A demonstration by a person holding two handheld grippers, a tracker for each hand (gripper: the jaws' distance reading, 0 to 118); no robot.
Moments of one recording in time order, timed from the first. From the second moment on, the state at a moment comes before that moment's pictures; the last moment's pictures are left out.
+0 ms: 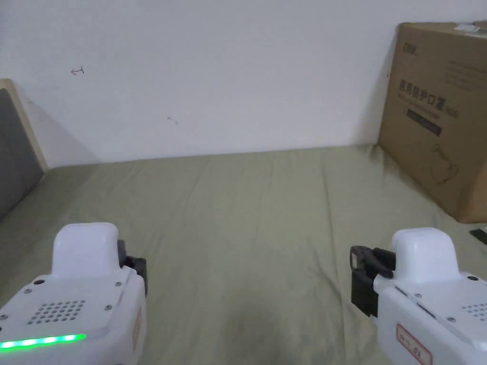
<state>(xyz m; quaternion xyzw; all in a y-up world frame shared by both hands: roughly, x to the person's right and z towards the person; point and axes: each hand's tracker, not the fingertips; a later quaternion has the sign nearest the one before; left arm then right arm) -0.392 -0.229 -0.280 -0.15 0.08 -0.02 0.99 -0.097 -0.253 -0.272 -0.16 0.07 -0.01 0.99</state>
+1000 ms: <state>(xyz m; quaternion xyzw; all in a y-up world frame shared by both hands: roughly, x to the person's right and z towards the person) -0.348 -0.204 -0.237 -0.11 0.05 -0.01 0.99 -0.078 -0.209 -0.269 -0.09 0.01 0.00 1.00</state>
